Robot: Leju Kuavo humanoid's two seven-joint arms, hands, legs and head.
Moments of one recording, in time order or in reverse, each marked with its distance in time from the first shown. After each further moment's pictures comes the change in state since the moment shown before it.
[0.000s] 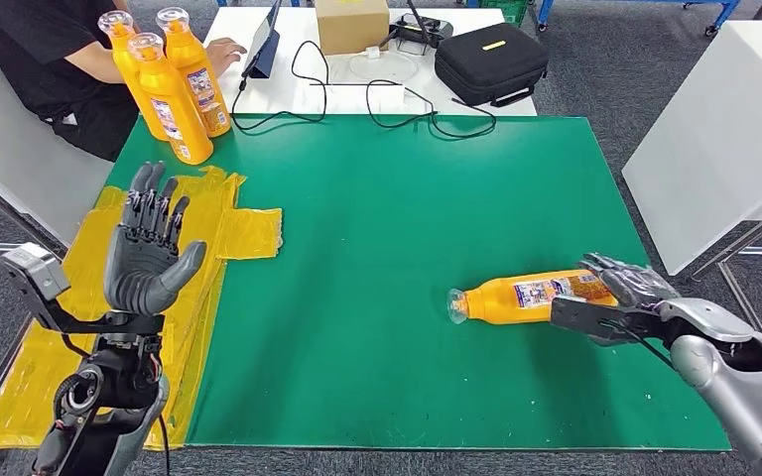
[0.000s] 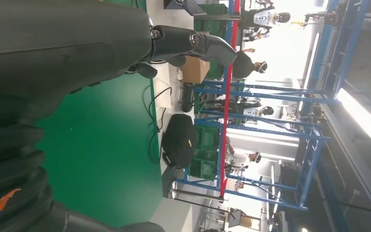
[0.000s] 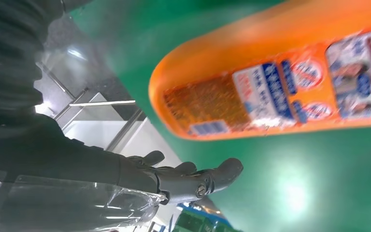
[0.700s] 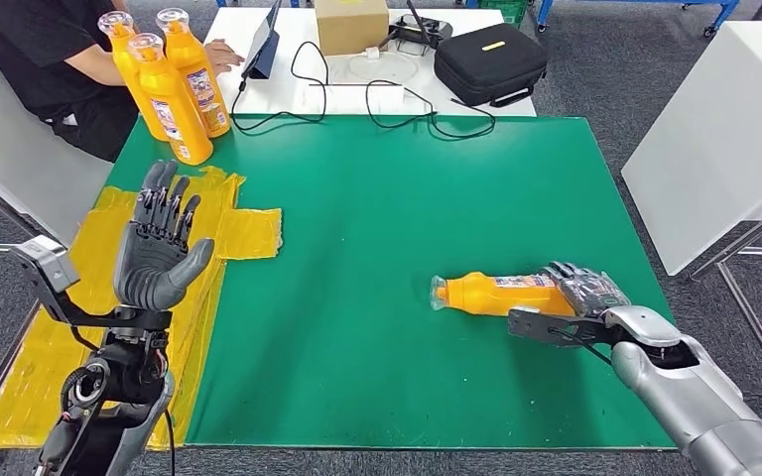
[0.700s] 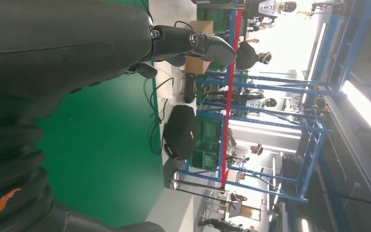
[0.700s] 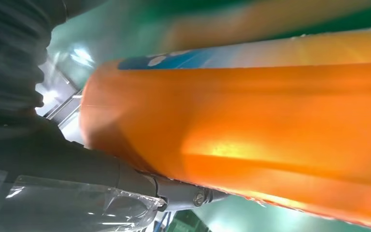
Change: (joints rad) left arm -0.030 -0.002 -0.018 0.033 0.031 -0.018 0.008; right arm -0.053 0.177 0.094 0.223 0.141 -0.098 0.021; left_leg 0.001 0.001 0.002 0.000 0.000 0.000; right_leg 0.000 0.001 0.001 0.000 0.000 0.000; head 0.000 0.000
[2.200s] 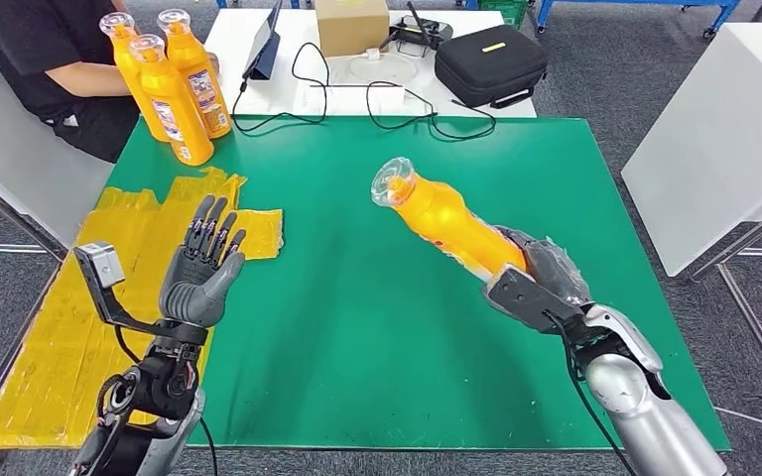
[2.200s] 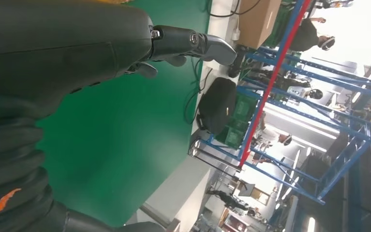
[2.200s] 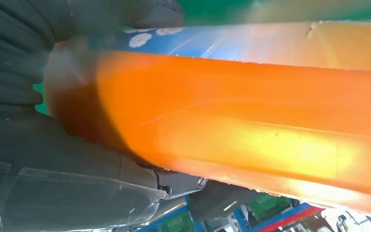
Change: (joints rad) left arm 0.028 -0.093 -0.025 0.096 0.151 -0.019 0.083; right arm 0.245 0.142 -0.260 -0.568 -0.402 -0.140 -0.010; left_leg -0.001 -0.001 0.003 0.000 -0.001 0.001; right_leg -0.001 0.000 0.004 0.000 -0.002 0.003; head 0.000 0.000
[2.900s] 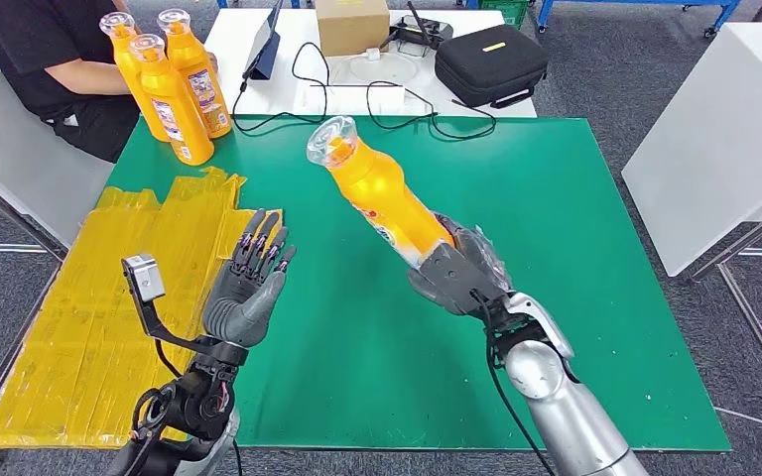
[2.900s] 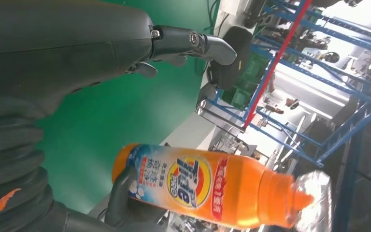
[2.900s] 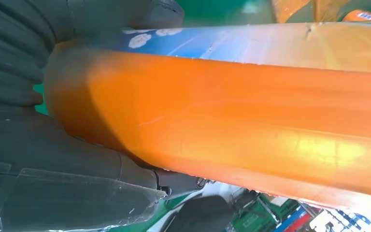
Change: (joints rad) left arm 0.020 -0.051 -0.140 -0.020 0.075 -0.003 -0.015; right arm -0.067 0.292 0.060 0.115 -0.008 -0.059 0.050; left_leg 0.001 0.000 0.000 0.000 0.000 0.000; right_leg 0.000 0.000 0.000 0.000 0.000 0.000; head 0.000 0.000
